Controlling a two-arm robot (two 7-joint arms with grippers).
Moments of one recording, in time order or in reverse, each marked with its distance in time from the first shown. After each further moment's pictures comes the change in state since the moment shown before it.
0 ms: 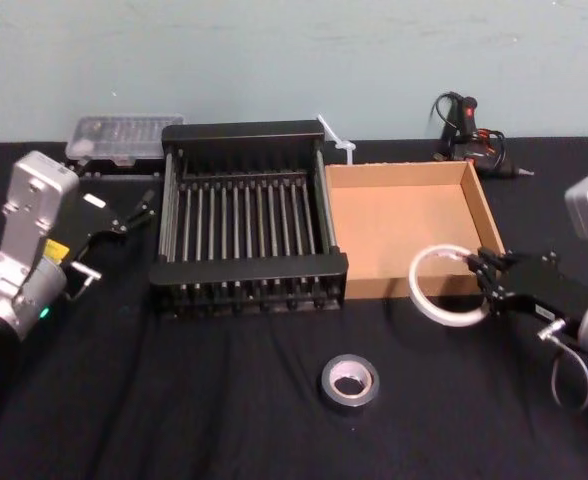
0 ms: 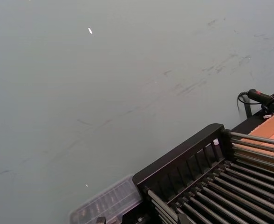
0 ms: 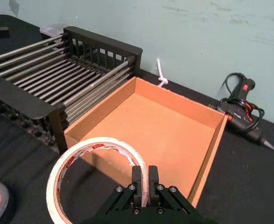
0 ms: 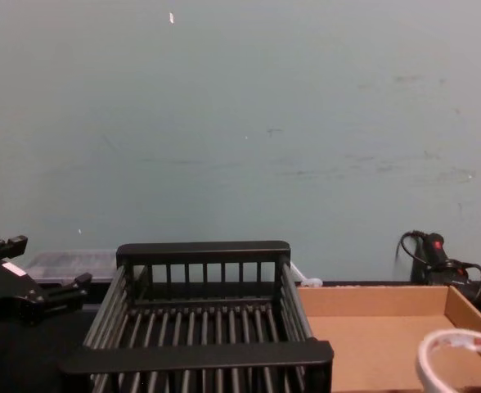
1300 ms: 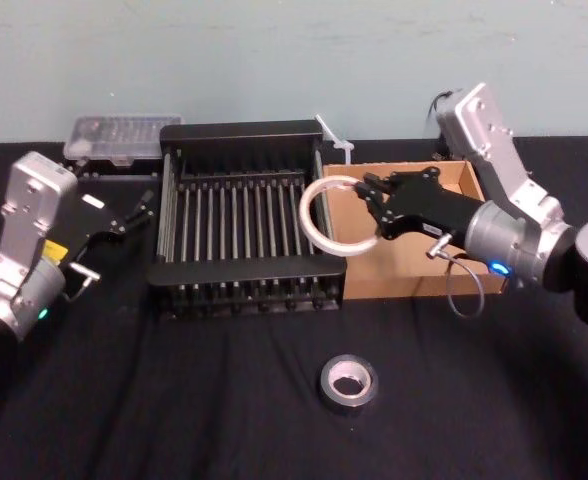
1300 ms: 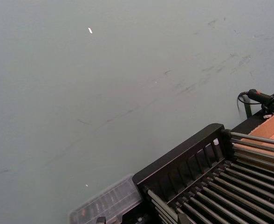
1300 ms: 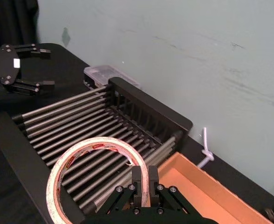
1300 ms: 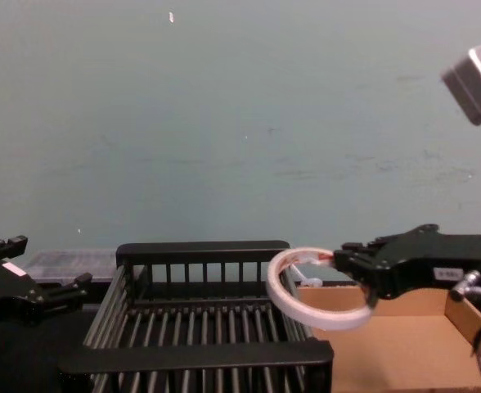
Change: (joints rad) left arm 0.000 0.000 0.000 0.000 0.000 0.000 0.000; right arm 0.379 -0.139 -0.234 0.227 -0.077 -0.039 0.106
